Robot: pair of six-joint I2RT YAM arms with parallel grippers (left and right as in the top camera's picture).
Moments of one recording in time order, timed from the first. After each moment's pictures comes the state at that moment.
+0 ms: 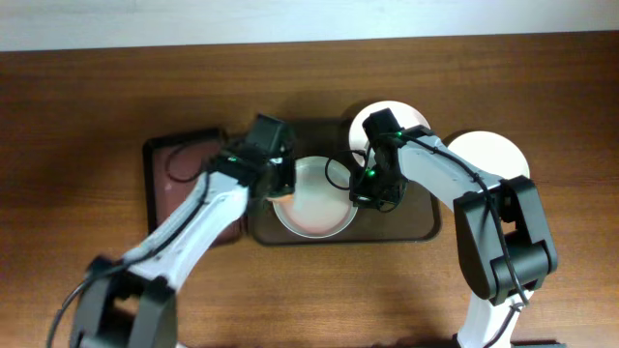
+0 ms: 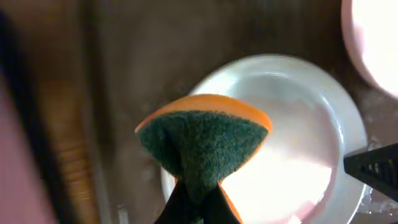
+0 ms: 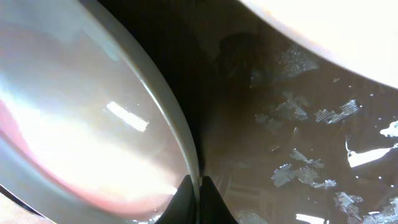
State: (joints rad) left arm -0.43 1.66 1.17 -0.61 -0.02 -0.33; right arm 0.31 1.99 1.29 -0.82 -0.36 0.45
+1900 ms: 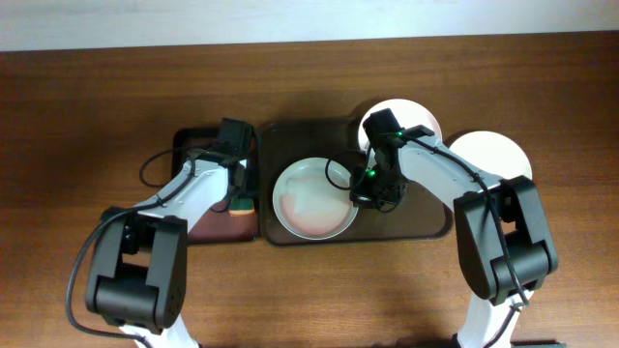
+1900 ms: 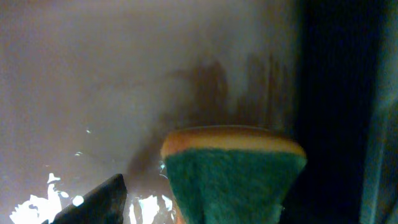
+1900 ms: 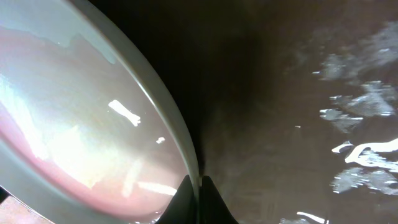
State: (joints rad) left arm -0.25 1.88 1.12 -0.53 -0.12 -0.23; right arm 0.31 1.99 1.29 -0.82 -0.36 0.45
